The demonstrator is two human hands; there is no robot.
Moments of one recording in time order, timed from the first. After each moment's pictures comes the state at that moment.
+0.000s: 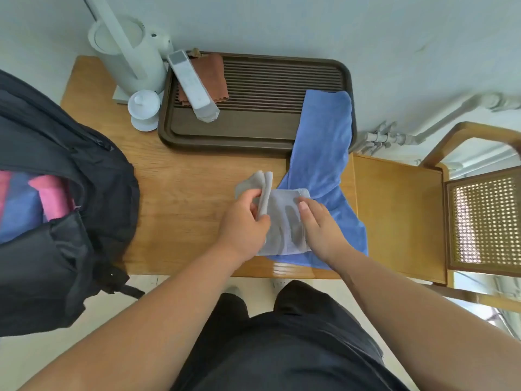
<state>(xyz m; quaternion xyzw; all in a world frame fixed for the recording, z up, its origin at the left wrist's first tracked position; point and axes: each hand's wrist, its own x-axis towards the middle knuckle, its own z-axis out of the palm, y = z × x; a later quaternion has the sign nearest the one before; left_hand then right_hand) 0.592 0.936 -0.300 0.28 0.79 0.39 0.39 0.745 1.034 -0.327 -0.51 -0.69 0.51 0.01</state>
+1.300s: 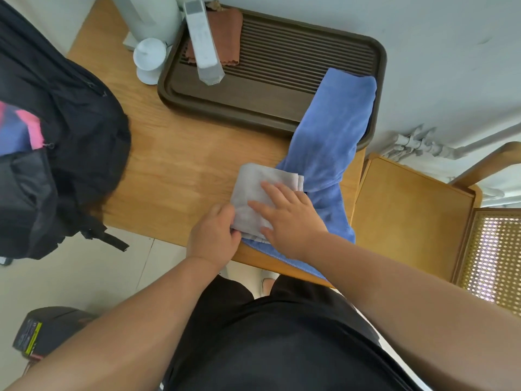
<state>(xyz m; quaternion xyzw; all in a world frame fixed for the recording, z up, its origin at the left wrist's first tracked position) 0.640 0.903 -0.368 0.34 0.90 0.18 0.20 0.745 1.067 -0.350 -0.10 -0.98 0.12 -0.16</state>
